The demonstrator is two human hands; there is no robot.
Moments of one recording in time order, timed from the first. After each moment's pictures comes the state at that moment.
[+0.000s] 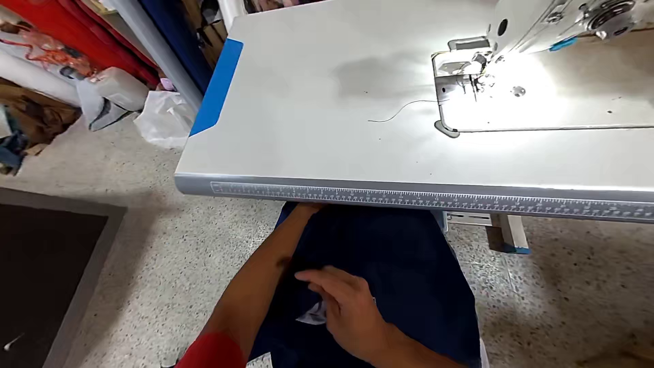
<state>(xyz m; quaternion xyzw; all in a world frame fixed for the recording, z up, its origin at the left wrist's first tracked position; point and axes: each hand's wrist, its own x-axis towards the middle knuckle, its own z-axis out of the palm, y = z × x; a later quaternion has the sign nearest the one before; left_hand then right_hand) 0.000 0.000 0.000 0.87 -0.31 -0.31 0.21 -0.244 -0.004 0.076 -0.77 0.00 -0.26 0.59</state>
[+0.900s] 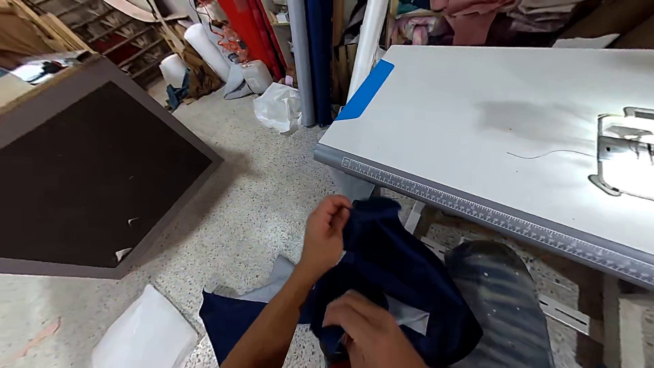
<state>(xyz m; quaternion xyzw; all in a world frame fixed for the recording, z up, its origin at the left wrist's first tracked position) -0.104 0.196 0.146 0.79 -0.25 0.04 0.55 -0.259 0.079 0.150 -0.80 -0.21 -0.13 0.54</state>
